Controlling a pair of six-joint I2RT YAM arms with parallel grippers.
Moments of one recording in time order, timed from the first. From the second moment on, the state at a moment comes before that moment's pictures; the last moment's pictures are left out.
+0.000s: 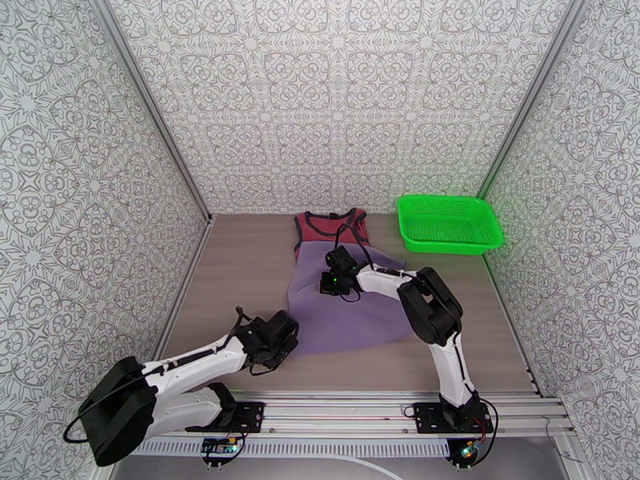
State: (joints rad) left arm -0.76 1.16 0.49 -0.56 -0.12 -1.59; right arm 0.67 2.15 1.46 -0.29 -0.25 0.68
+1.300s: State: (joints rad) left arm -0.84 1.33 0.61 -0.64 -0.17 -1.59; right arm 0.67 2.16 1.45 -0.27 -0.29 0.69
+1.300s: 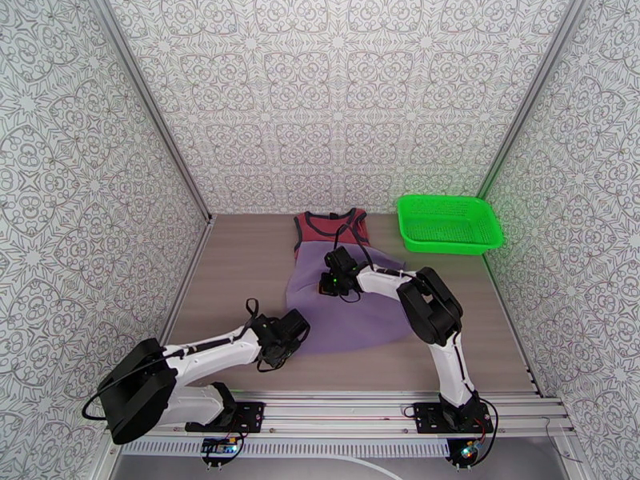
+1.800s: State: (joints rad) left arm -0.73 1.26 0.70 -0.79 0.02 -1.49; right arm 0.67 2.16 1.45 -0.25 -0.31 0.68
